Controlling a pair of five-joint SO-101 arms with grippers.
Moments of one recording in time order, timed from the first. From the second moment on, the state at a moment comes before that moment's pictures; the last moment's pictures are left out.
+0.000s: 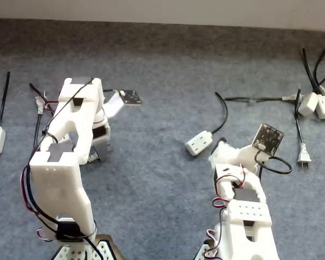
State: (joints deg) left arm -6.2 31.5 -6.2 86.7 -57.2; right arm -0.1 -54.9 87.4 10.9 -21.9
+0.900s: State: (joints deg) left arm -7.1 32.3 -9.7 85.2 -50.2; right arm -0.1 -54.9 87.4 10.5 -21.9
